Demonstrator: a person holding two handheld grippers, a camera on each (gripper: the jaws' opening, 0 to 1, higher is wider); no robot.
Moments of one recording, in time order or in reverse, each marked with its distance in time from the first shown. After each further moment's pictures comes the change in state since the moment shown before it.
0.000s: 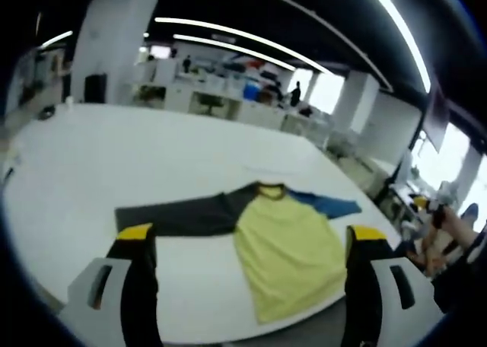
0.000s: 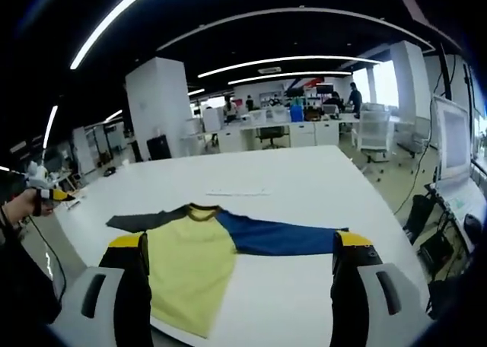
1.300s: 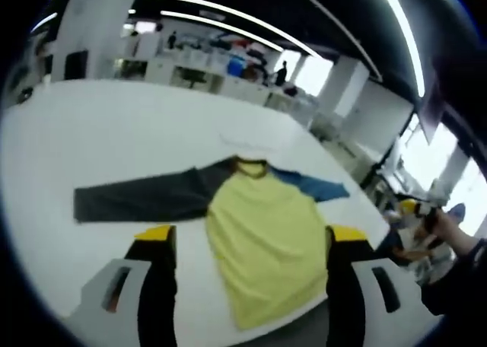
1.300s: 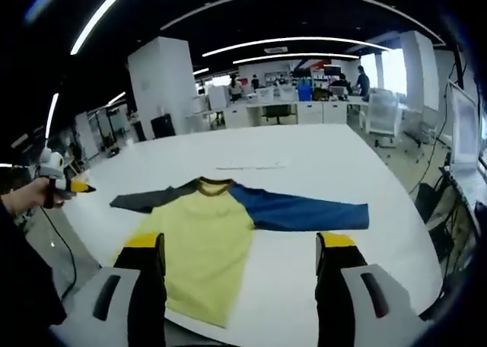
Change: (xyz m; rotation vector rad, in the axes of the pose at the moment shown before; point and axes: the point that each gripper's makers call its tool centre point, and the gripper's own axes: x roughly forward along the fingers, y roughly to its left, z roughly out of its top) left arm 0.058 -0.039 -0.032 -0.030 0.120 -0.121; right arm 0.014 0.022 -0.043 0.006 0.104 0.003
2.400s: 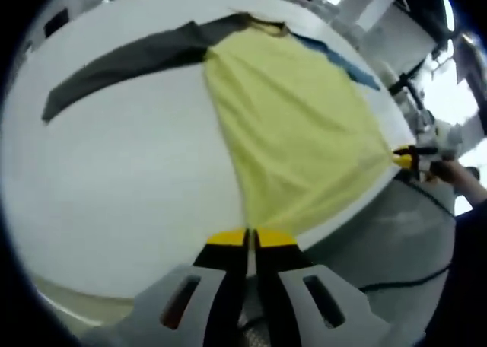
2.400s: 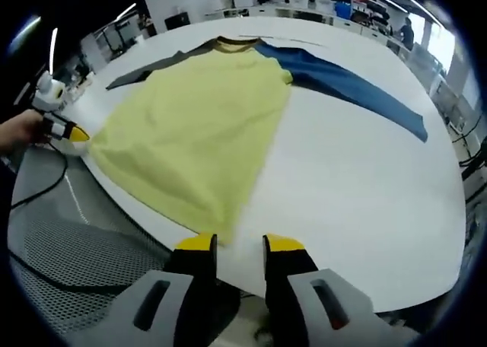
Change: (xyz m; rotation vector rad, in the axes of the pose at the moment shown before) left arm 0.025 0.023 -0.197 0.004 0.544 0.087; right arm 0.048 0.027 -0.208 -0.128 0.570 0.120
